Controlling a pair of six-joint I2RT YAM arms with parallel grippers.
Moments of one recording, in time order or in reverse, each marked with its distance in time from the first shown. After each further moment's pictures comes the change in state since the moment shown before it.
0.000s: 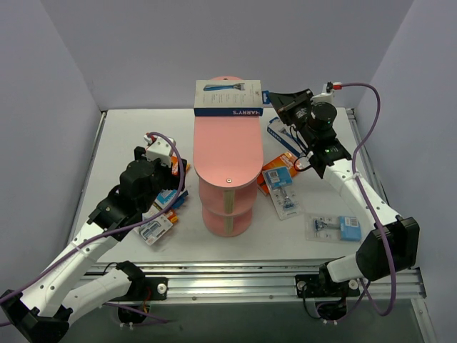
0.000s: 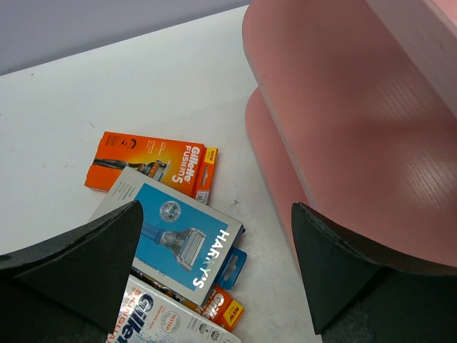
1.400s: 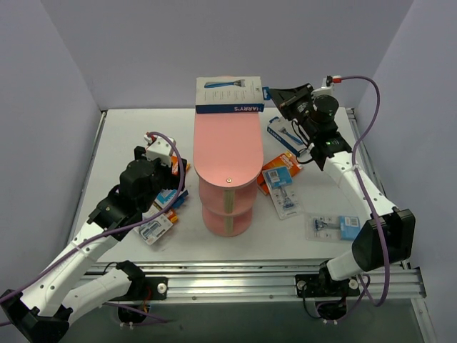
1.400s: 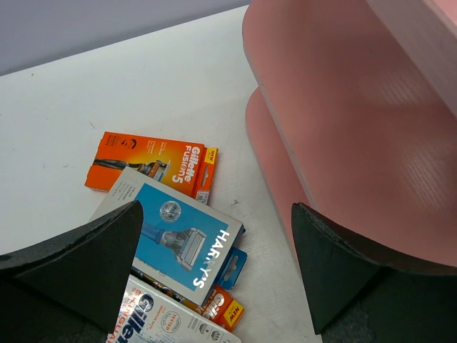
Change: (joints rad) left arm 0.000 0.000 0.000 0.000 0.000 0.001; right arm -0.048 0.063 0.065 -0.014 -0.085 -0.001
